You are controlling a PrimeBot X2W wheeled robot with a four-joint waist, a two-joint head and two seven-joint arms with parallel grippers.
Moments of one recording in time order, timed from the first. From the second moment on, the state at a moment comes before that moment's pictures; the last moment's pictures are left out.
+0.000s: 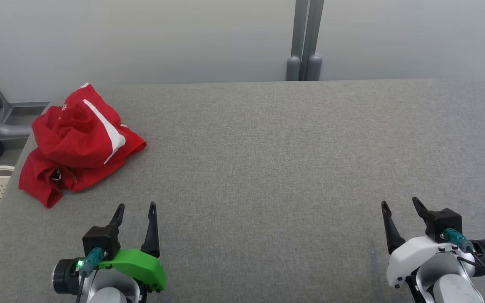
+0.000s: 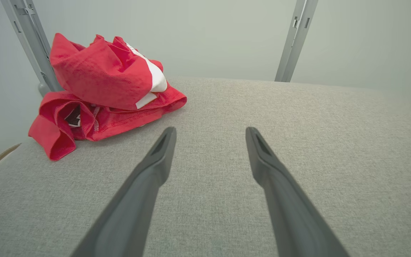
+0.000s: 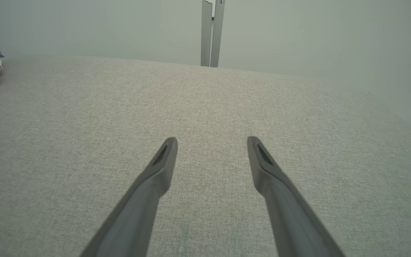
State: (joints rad) left arm -0.17 0.08 -0.18 0.49 -0.27 0.00 -0.23; right arm -0.09 -0.05 -0.09 0.33 -0.03 0.13 -0.09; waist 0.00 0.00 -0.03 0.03
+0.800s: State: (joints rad) left arm -0.18 0.09 -0.20 0.52 -0.23 0.02 -0.25; right arm -0.11 -0.05 -0.08 0.36 -0.14 0.13 -0.11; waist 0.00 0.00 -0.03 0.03
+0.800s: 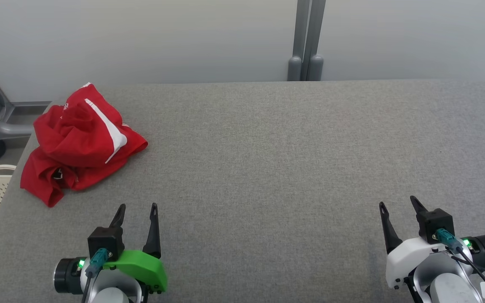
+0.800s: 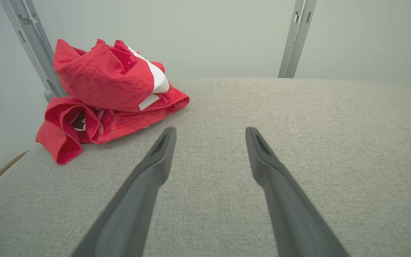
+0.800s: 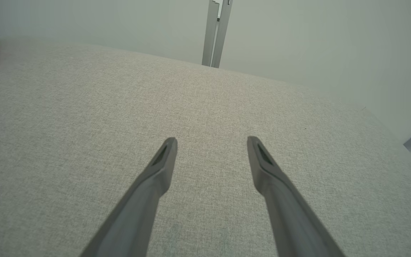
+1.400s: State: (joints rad) left arm -0.19 0.10 -0.21 0.51 -0.24 0.03 -0.25; right arm -0.11 -0.05 -0.08 0.36 -0.12 0.13 -0.12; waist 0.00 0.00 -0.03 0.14
